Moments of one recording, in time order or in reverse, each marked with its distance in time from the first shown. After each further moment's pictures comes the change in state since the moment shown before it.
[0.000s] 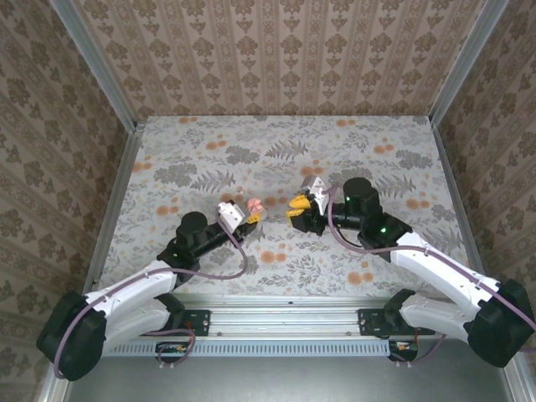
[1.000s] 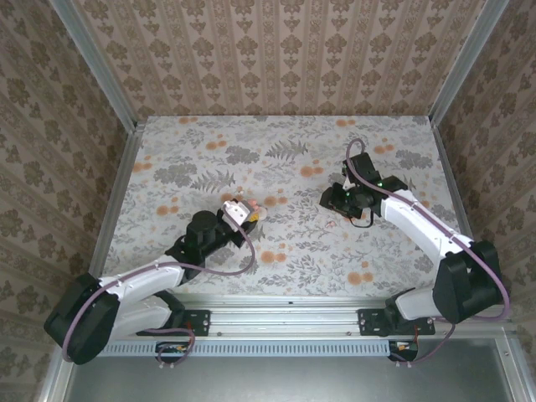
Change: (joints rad) left arm -0.018 0.119 0.000 0.000 -0.171 -0.027; right arm -0.265 0.327 0.315 -0.692 0.266 0.778
